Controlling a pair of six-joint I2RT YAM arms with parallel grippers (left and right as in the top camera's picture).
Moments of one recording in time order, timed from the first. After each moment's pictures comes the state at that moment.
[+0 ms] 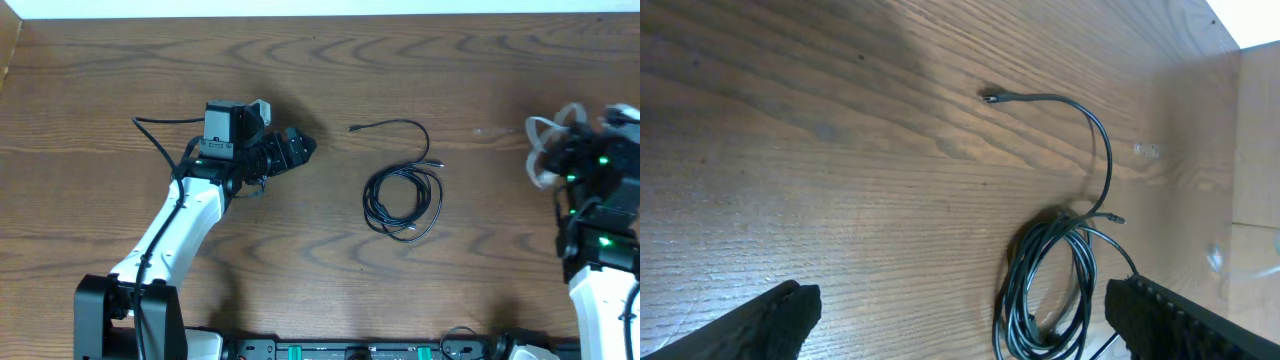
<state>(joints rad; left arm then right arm) -0.15 1.52 0.92 -0.31 0.51 -0.56 -0.28 1.03 0.71 -0.05 0.07 0.25</state>
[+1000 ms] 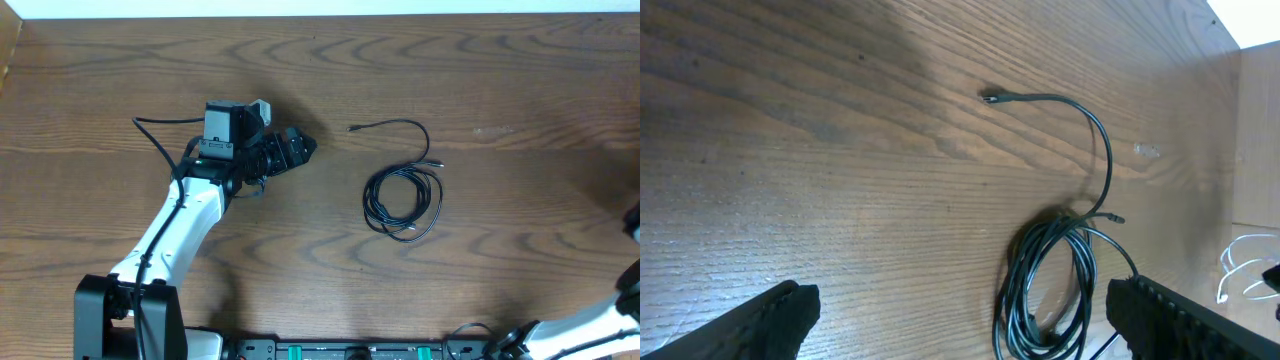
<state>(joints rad) -0.15 1.52 0.92 -0.31 0.51 -0.56 -0.83 1.91 0.87 0.72 0.31 -0.62</state>
